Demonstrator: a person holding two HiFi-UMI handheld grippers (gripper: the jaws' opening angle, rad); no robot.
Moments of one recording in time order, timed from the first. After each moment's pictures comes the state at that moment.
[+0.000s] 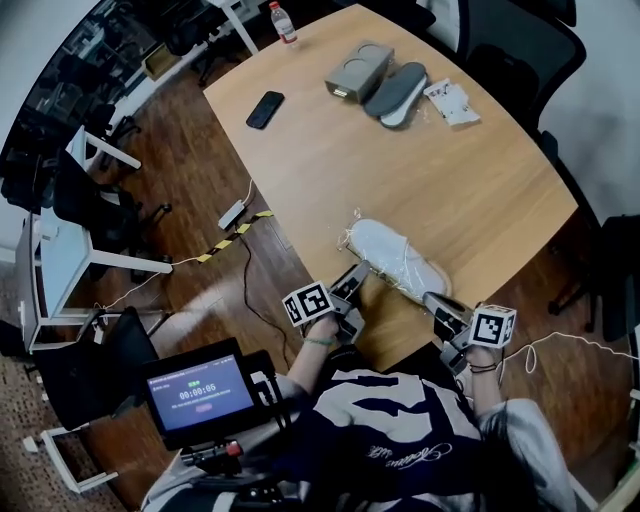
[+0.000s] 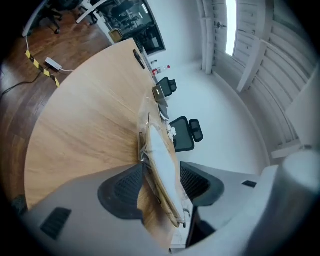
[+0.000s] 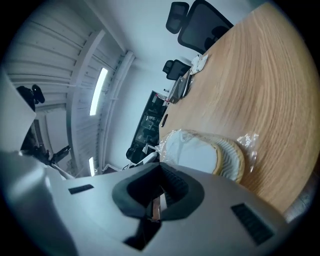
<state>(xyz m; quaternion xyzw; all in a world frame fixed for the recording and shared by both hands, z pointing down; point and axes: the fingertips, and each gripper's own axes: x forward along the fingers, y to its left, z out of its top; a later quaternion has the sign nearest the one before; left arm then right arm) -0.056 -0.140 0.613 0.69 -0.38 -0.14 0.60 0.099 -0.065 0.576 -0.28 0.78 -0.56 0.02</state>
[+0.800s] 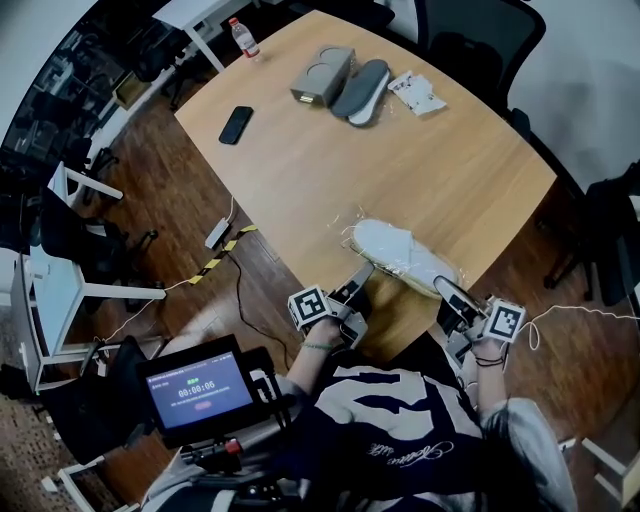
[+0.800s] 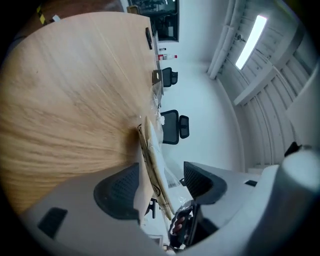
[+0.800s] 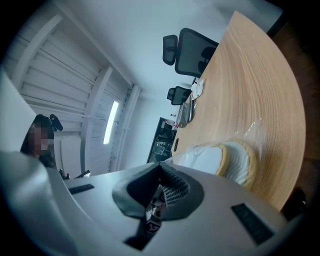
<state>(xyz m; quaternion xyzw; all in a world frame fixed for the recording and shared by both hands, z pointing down) 0.001 -0.121 0.596 0.66 -0.26 -0.20 0.68 0.145 -0.071 0.518 -0.29 0.76 -0.54 0.23</state>
